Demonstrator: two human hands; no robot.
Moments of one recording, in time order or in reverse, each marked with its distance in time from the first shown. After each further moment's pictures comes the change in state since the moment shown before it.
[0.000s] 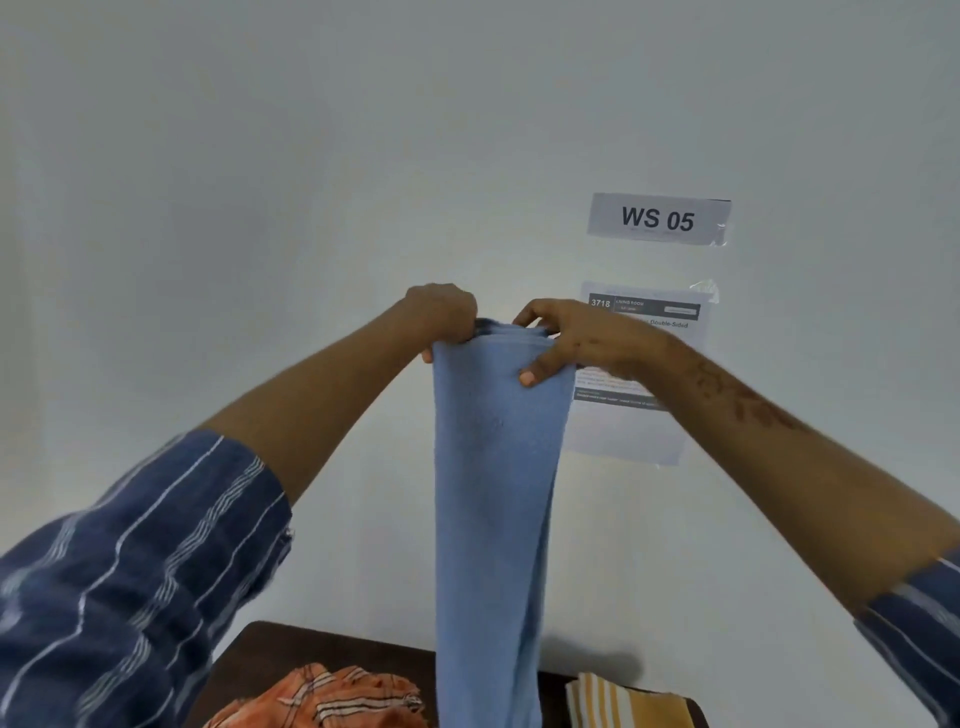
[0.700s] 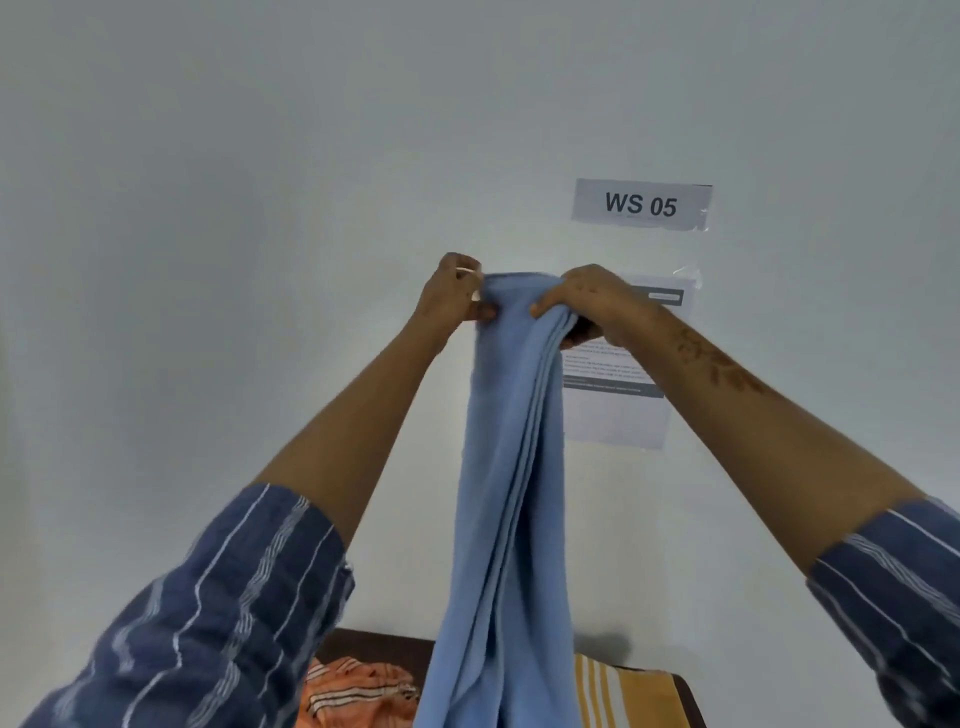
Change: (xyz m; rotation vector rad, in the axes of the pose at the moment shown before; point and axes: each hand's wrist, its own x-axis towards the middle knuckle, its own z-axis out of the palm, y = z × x) left_hand 0.027 0.016 0.035 -1.404 0.366 0.119; right_hand 0.003 -0.001 -0.016 0.496 0.224 0.341
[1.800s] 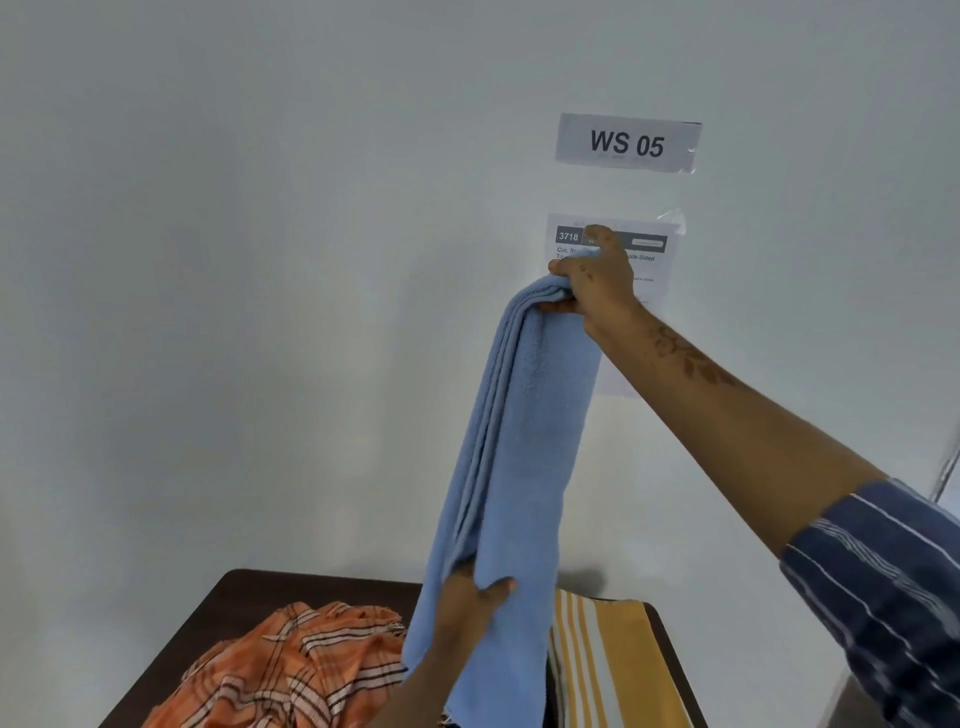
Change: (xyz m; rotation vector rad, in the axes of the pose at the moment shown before) left_hand -0.266 -0.268 0.092 0.170 -0.128 -0.462; right_hand 0.020 0.064 0.016 0.399 0.410 -0.094
